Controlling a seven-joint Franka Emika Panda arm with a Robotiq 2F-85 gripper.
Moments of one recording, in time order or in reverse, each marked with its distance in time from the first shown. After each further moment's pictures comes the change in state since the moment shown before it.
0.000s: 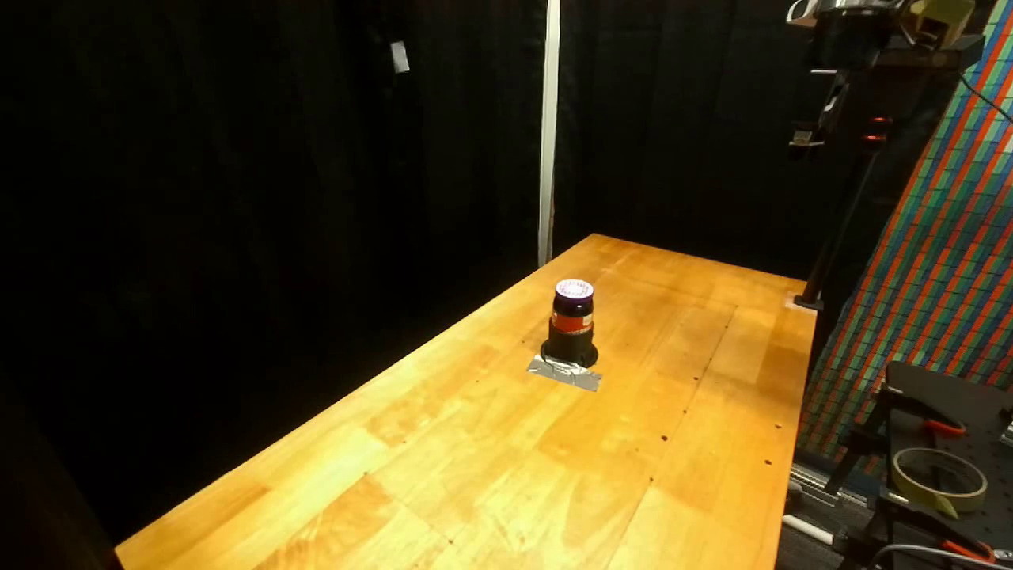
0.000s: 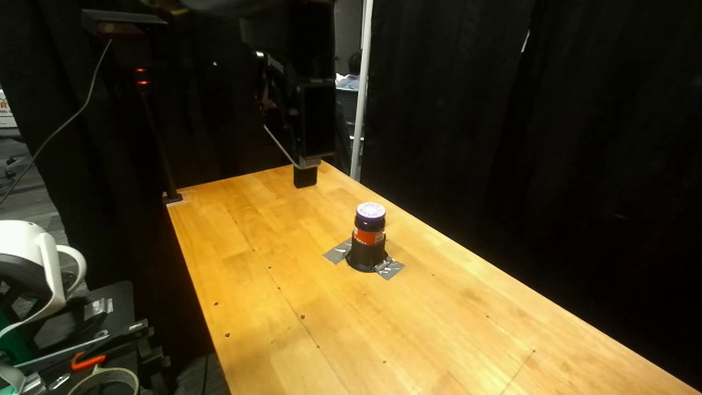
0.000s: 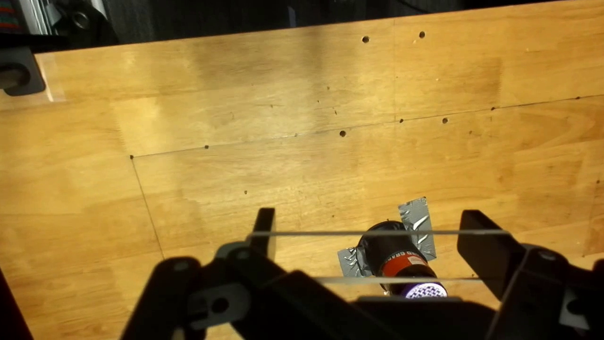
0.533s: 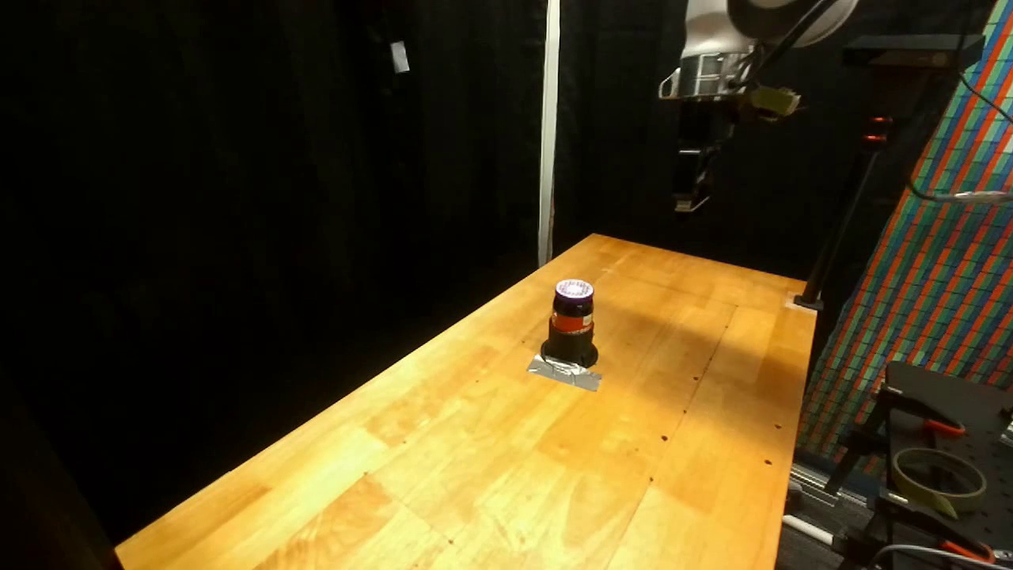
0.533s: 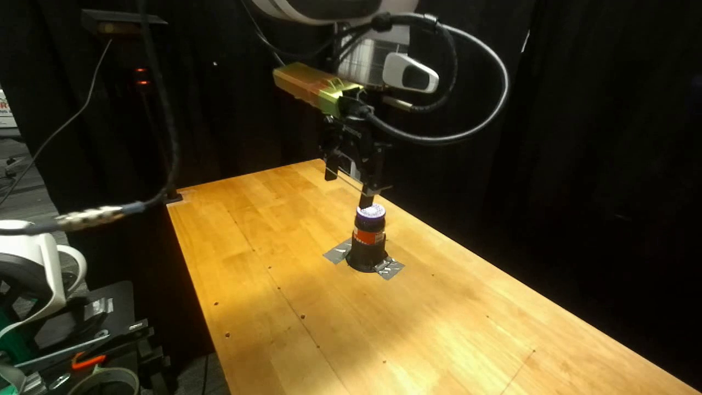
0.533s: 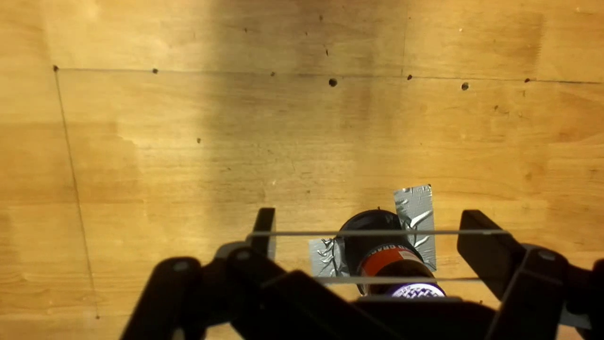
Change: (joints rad) arm 0.041 0.471 0.111 0.284 0.004 0.102 -0.005
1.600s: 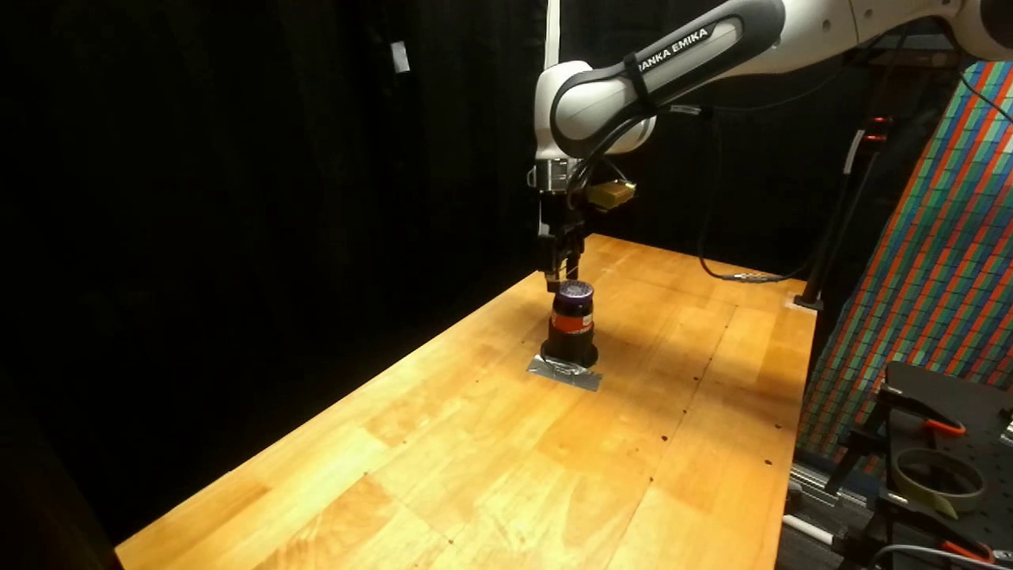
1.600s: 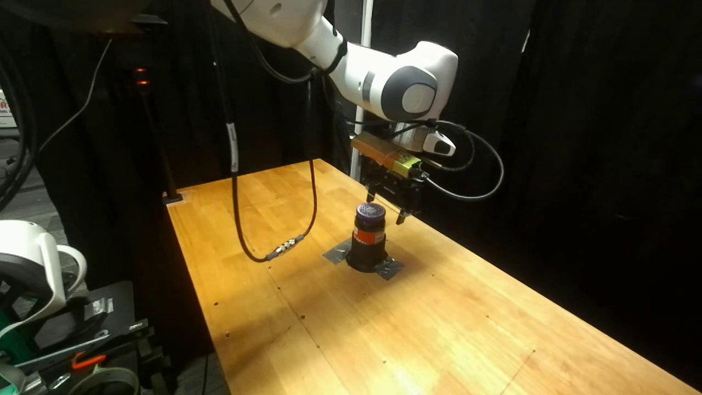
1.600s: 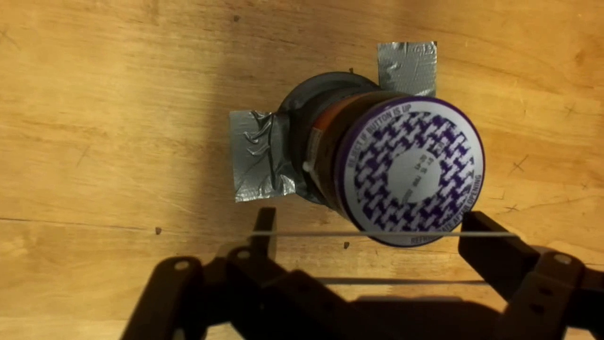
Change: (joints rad) arm 0.023 0.704 0.103 0.736 -0.003 -0.084 -0.001
